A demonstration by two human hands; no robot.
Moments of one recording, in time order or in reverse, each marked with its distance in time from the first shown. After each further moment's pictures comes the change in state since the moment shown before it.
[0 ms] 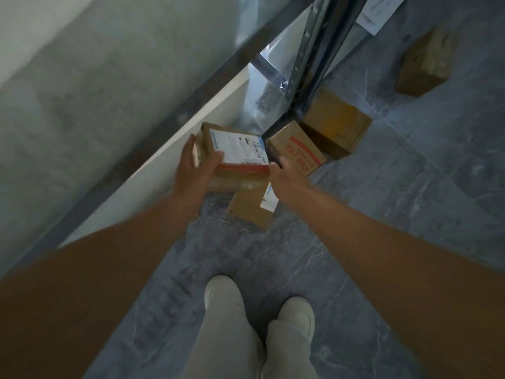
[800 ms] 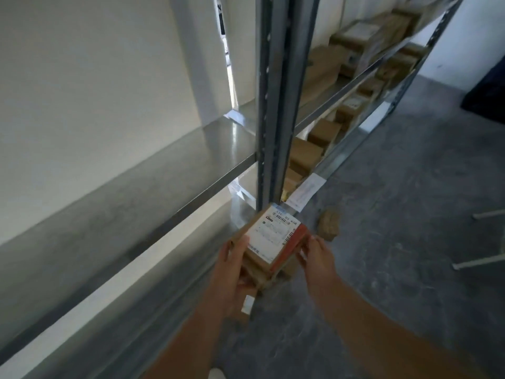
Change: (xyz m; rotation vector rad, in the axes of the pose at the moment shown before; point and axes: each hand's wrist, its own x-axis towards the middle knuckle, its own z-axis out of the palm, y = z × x) left_hand -0.359 0.366 -0.054 -0.437 -0.336 -0.009; right_hand -0.368 -0.167 -0.305 0.894 0.324 -0.090
